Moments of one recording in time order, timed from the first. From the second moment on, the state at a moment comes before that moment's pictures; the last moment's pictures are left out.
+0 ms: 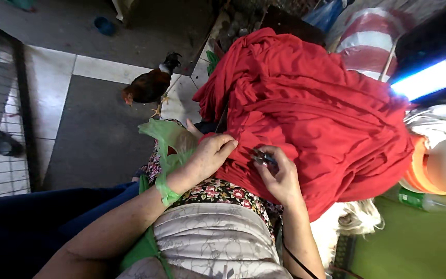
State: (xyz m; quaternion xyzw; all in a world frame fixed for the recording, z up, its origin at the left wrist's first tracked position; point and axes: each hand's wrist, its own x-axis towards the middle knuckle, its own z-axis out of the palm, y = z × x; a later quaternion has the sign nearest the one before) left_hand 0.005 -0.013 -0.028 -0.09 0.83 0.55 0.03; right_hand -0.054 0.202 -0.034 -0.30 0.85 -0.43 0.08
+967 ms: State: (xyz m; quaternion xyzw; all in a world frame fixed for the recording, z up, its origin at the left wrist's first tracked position) left_hand 0.016 -0.014 -0.008 -0.11 0.73 0.67 0.10; right_hand -0.049 0.173 -0.044 -0.27 0.72 -0.63 0.06
